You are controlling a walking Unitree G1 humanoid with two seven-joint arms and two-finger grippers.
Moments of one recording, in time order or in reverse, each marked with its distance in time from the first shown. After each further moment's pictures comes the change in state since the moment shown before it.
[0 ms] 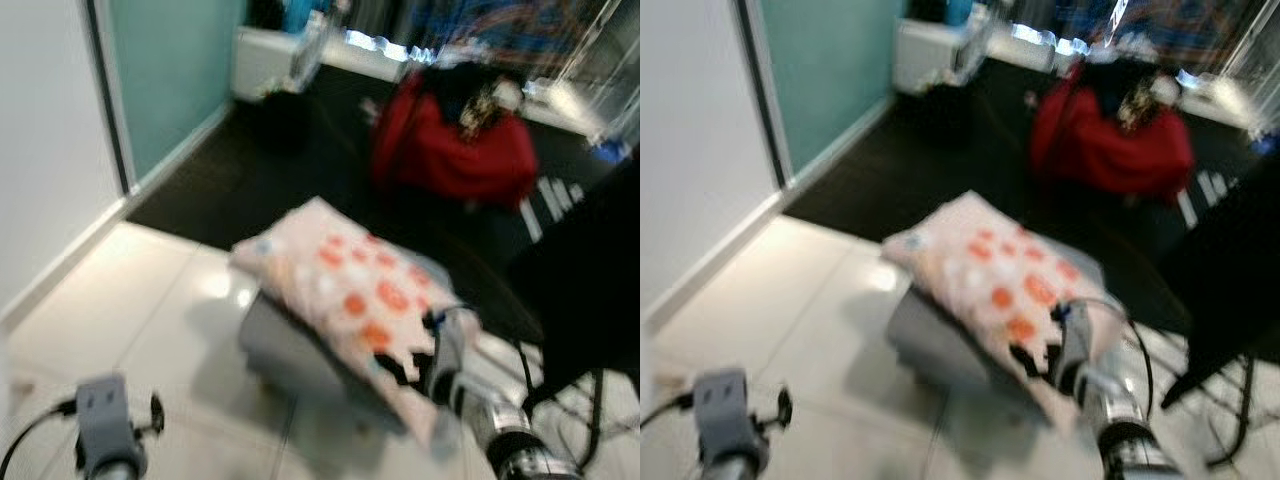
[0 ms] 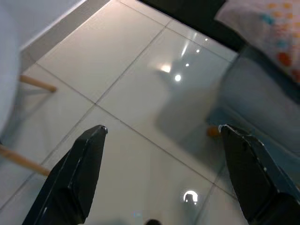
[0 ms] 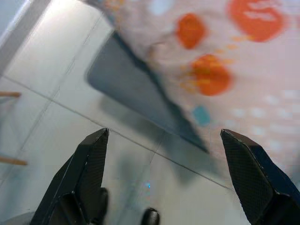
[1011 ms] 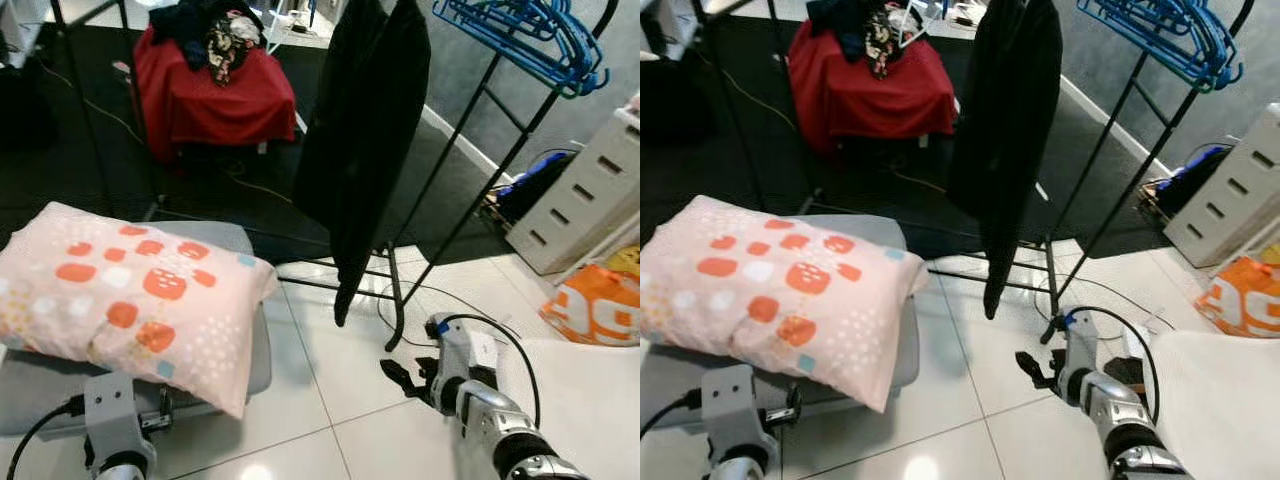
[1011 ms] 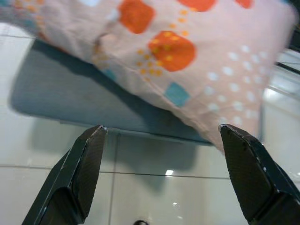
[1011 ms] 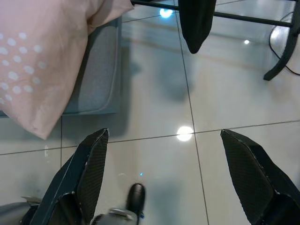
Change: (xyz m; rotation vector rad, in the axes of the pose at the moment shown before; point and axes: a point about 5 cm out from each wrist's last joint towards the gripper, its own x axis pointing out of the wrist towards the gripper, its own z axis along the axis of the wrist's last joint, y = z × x) left arm 0.000 0.001 -0.001 -0.012 0.010 0.030; right arm -0.003 -0.003 -0.008 -0.021 0.026 -0.001
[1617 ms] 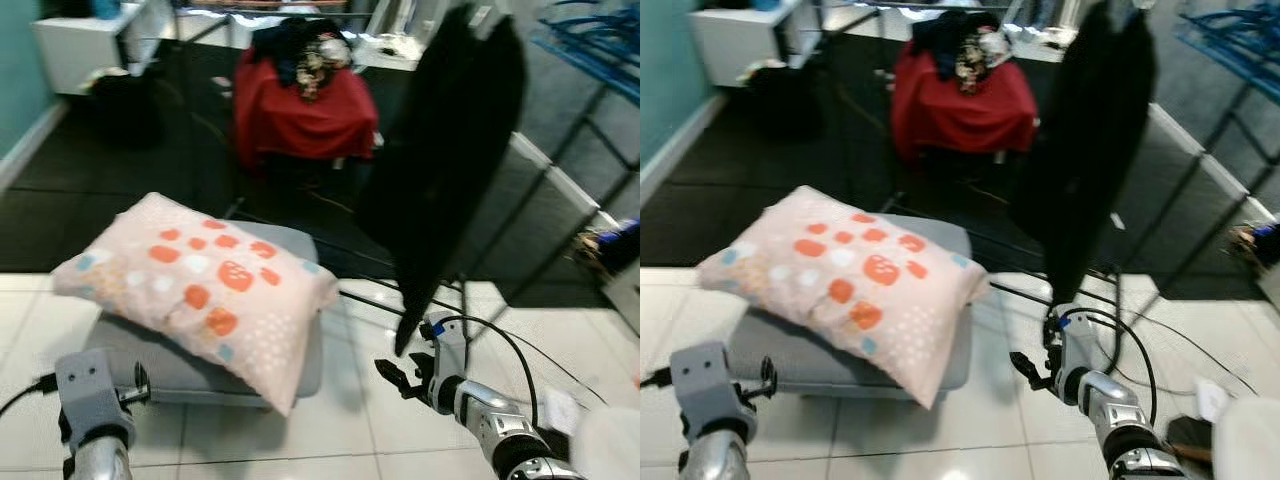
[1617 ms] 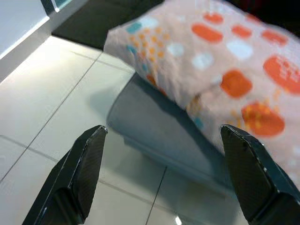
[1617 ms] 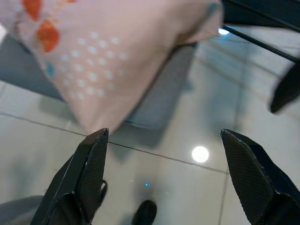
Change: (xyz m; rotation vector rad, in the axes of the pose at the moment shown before) left arm 0.018 0.003 0.046 -0.046 -0.145 0.017; right arm 0.000 0.004 0.002 -0.070 -0.025 0.048
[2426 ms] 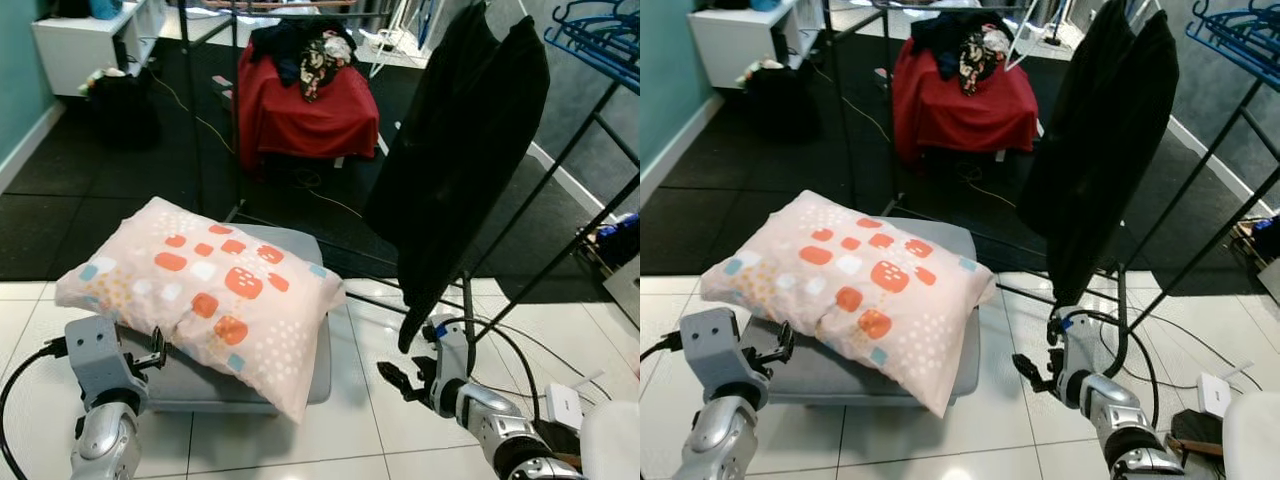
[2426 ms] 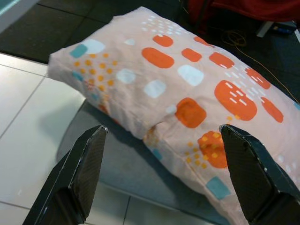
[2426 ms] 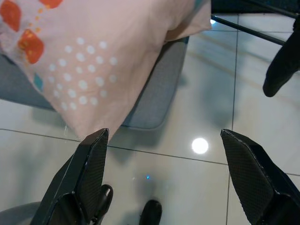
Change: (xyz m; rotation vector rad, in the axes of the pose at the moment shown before) left arm 0.016 -0.014 0.015 -0.072 -0.036 -0.114; right arm -0.002 -0.003 -0.005 0.026 0.016 -0.021
